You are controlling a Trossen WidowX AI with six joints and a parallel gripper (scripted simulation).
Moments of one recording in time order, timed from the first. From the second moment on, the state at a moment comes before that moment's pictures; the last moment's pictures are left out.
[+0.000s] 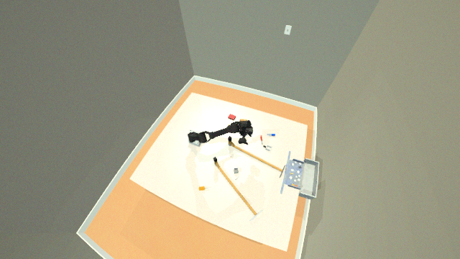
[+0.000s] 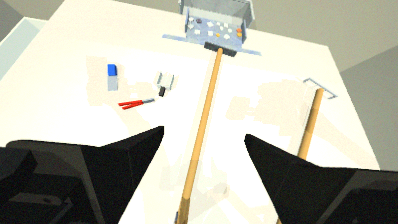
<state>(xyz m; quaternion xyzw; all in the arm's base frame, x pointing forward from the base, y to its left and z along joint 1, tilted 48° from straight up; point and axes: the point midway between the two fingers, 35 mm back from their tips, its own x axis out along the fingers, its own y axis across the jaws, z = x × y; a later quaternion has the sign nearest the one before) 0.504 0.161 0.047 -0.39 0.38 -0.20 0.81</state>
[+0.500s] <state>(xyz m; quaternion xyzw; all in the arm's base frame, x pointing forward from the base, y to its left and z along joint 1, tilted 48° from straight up) 0.470 0.208 0.073 -0.41 0.31 -0.18 0.84</state>
